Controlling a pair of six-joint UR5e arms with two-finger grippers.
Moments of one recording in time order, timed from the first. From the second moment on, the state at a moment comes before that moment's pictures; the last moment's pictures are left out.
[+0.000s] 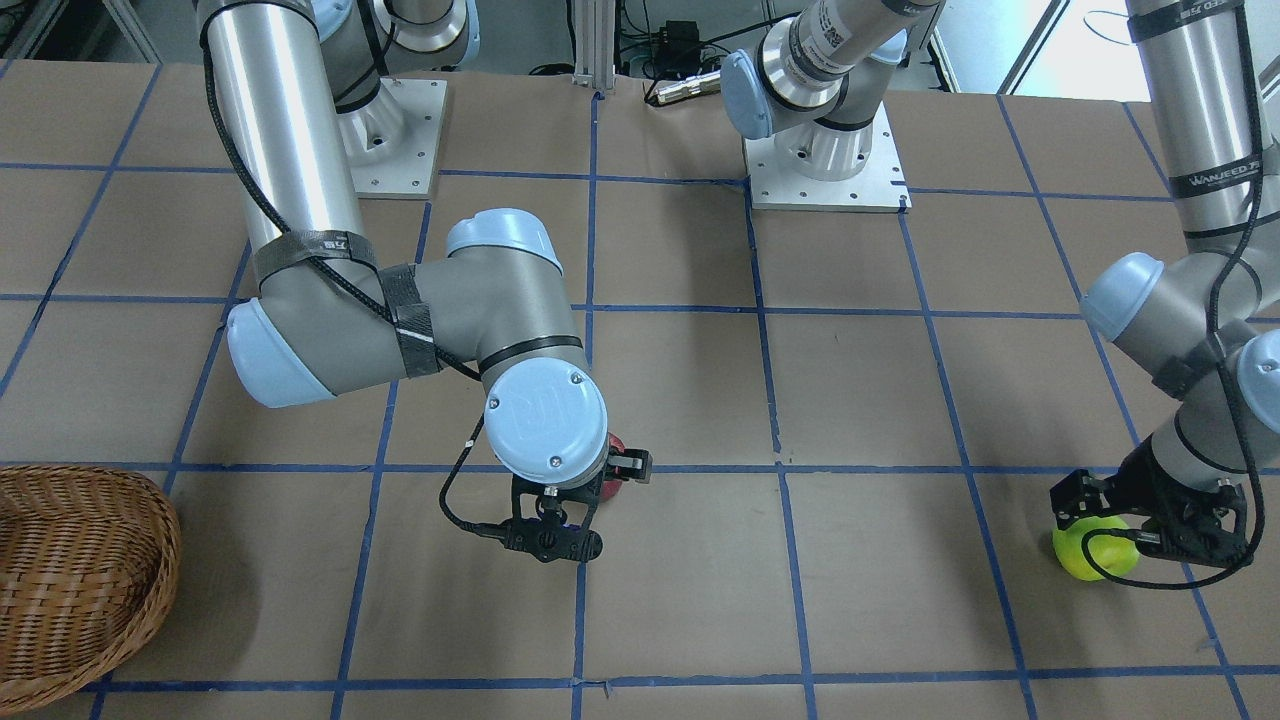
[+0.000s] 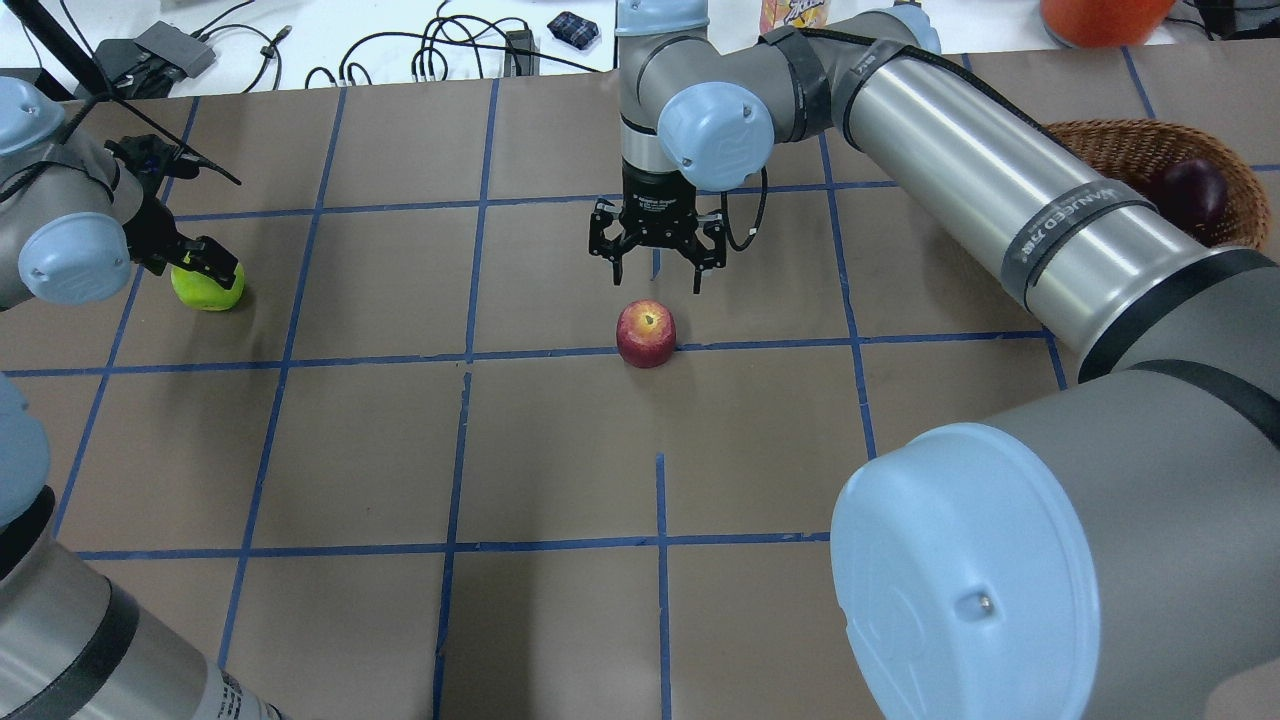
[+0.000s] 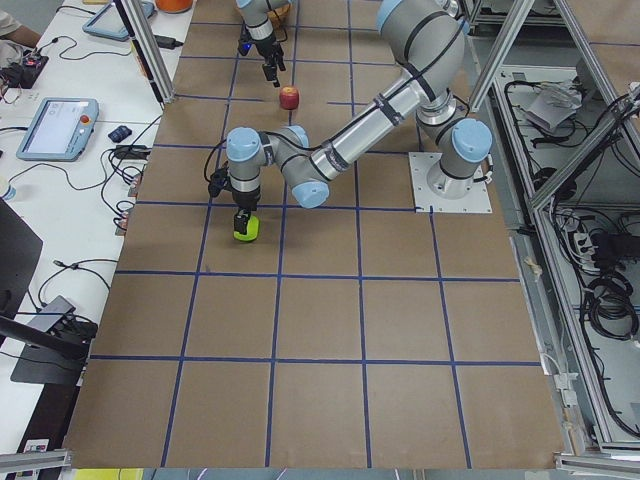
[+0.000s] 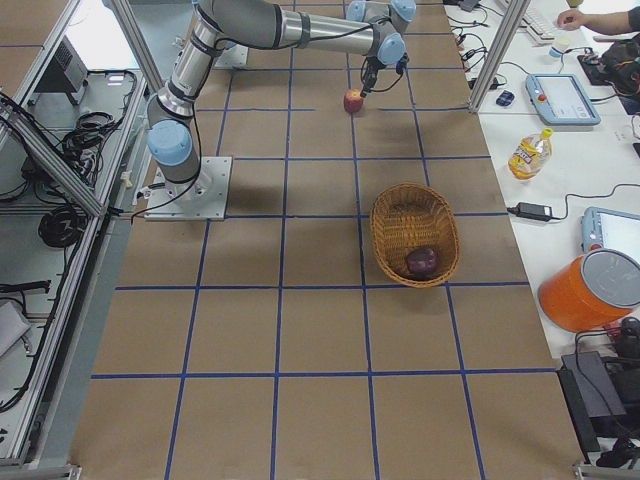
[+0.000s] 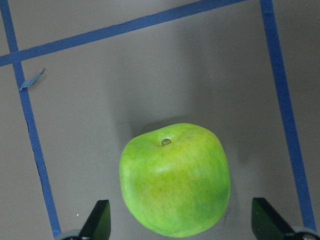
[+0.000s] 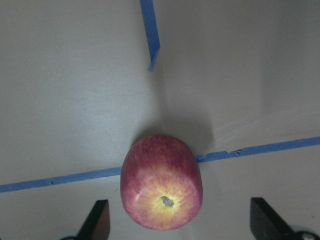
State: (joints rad) left arm -1.09 -2.10 -1.65 -0.83 1.62 0.69; right arm 1.89 -0.90 1.22 -1.65 -1.44 0.47
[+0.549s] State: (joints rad) left arm -1.09 -2.16 -1.65 -0.76 1.62 0.69; right arm 1.90 -0.87 1.24 -1.67 -1.40 0.47
